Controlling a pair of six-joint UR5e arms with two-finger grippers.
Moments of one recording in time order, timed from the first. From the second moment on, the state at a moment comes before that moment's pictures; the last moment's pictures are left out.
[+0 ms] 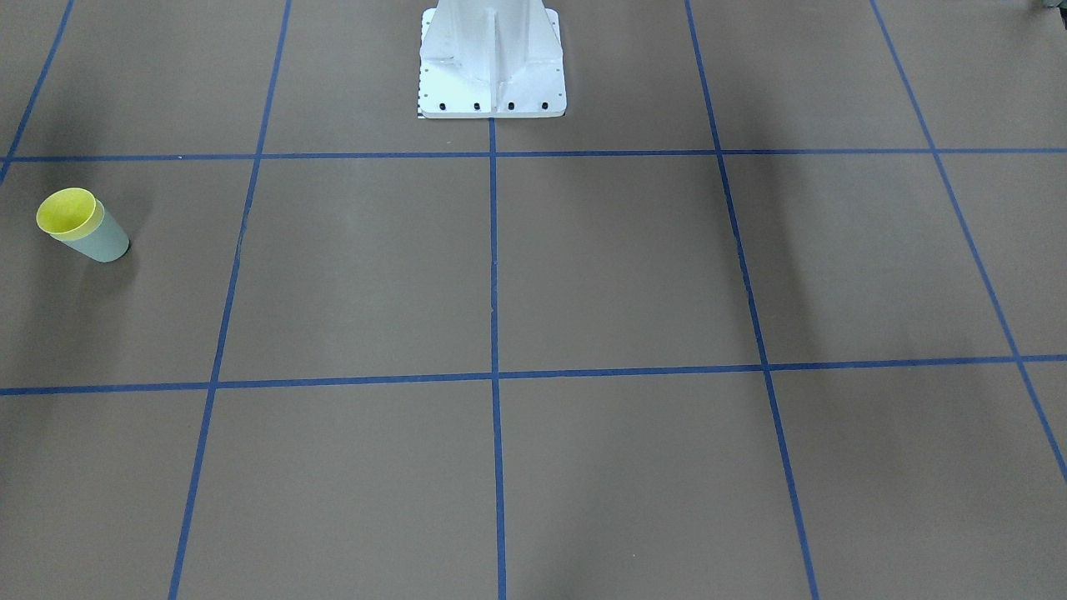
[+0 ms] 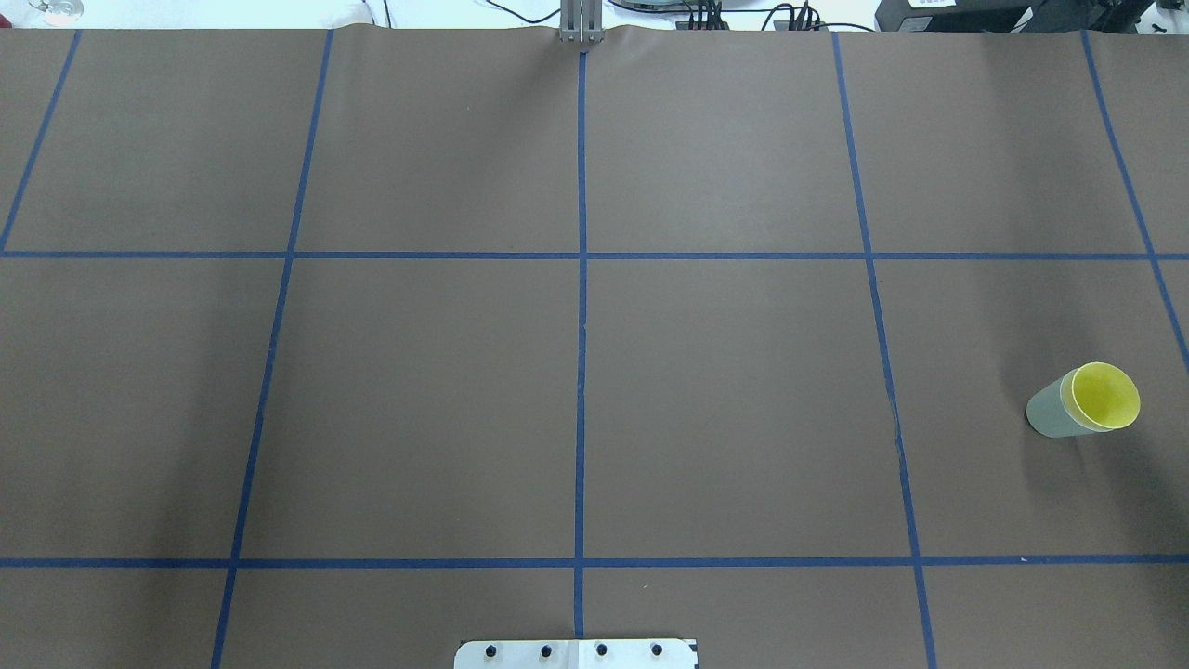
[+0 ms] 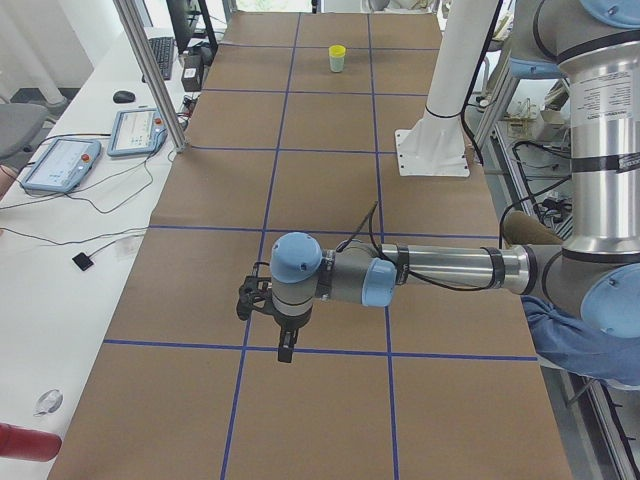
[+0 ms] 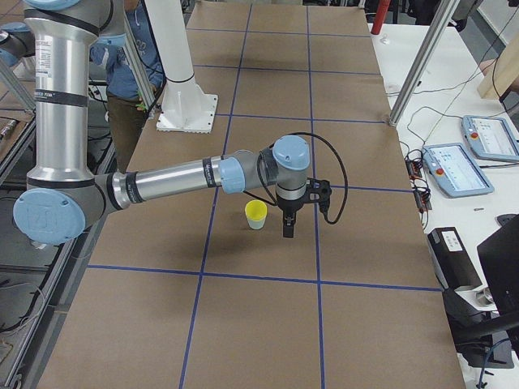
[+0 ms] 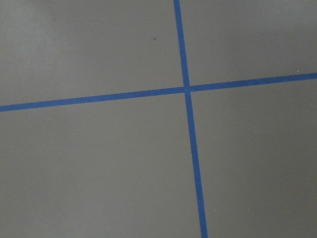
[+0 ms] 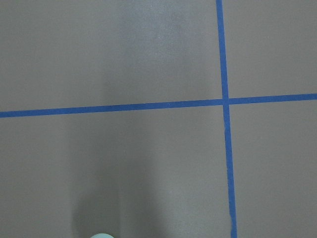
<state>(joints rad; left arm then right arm) -1.59 -1.43 -1.73 -1.69 -2.30 0.01 1.45 -1.65 1.86 -1.58 2.32 0.27</state>
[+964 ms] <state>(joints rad) -1.58 -1.42 -1.78 -1.68 -2.34 -0.08 1.47 -1.65 1.83 -1.59 2.32 0.25</state>
